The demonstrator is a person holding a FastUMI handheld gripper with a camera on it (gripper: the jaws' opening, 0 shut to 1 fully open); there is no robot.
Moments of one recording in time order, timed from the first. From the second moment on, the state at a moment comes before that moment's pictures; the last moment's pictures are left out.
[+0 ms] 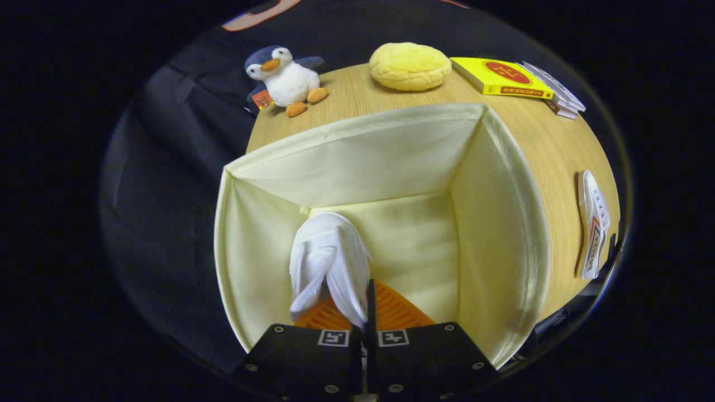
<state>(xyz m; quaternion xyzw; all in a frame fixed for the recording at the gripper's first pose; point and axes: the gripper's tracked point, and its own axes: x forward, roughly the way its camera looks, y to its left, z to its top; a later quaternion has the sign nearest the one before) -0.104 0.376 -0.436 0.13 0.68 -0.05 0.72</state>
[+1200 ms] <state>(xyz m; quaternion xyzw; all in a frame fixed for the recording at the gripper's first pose) -0.092 0.173 -0.311 0.11 0.48 0.09 0.87</state>
